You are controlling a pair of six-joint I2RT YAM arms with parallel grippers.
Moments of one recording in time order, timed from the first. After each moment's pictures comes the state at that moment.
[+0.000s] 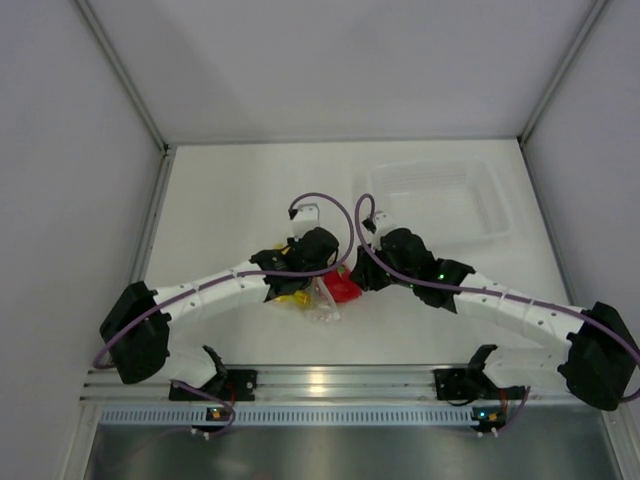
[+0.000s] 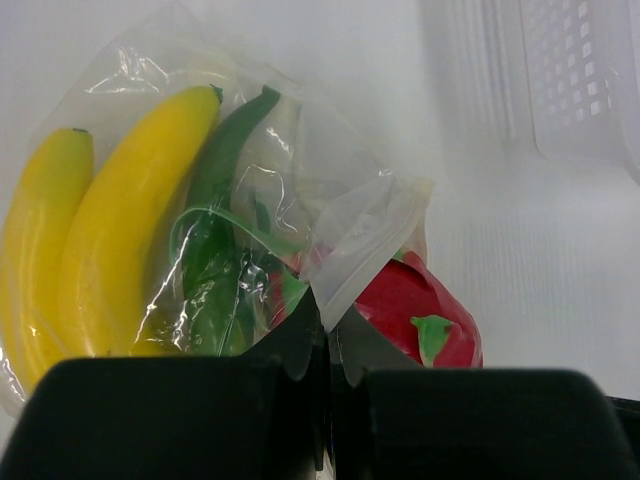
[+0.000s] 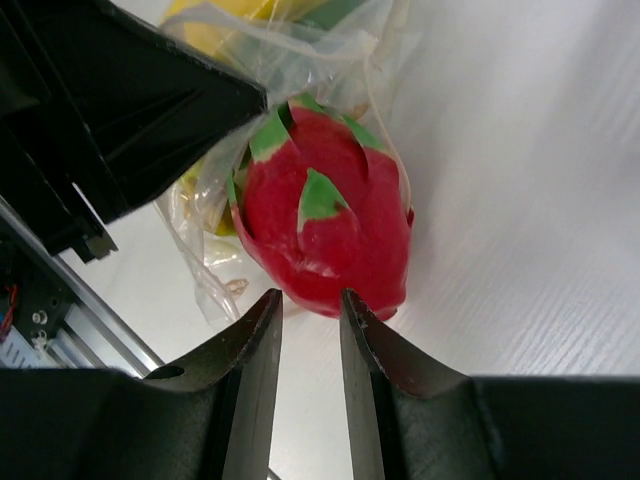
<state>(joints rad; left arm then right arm) -0.93 1.41 0.95 -0.35 -0.53 -0.78 0.86 1.17 0.76 -0.20 -0.01 0.43</state>
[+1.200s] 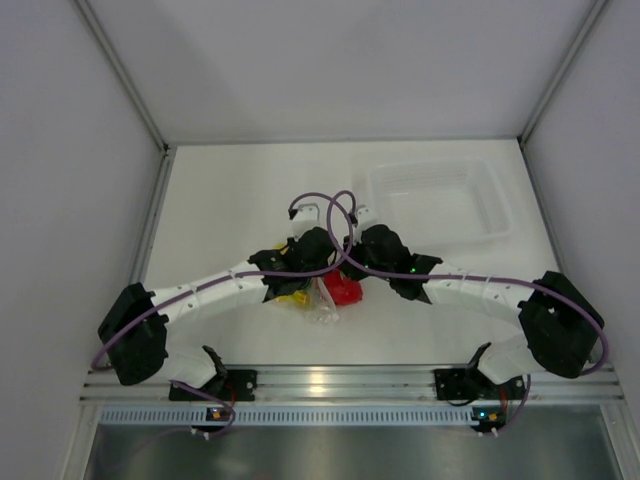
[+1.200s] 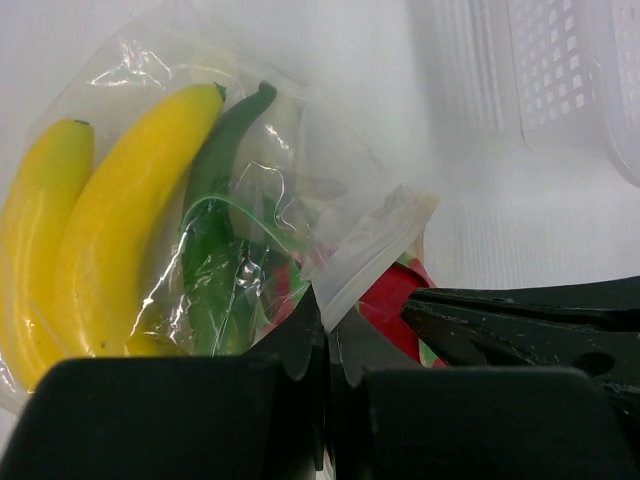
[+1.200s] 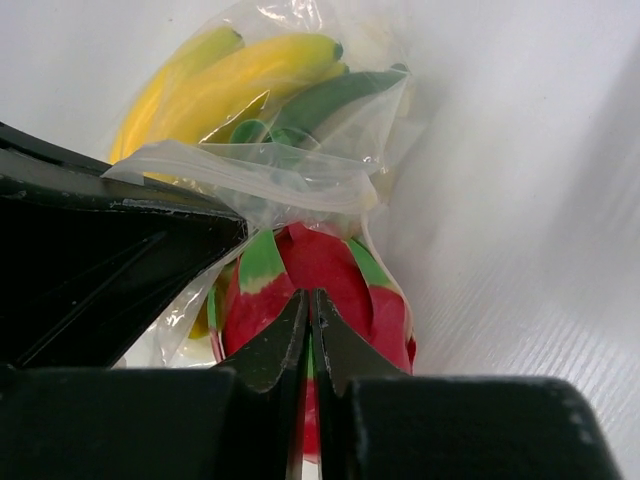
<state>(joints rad) -0.93 1.40 0.95 -0.35 -0.51 -0.78 0.87 1.42 0.79 0.07 0.06 0.42</state>
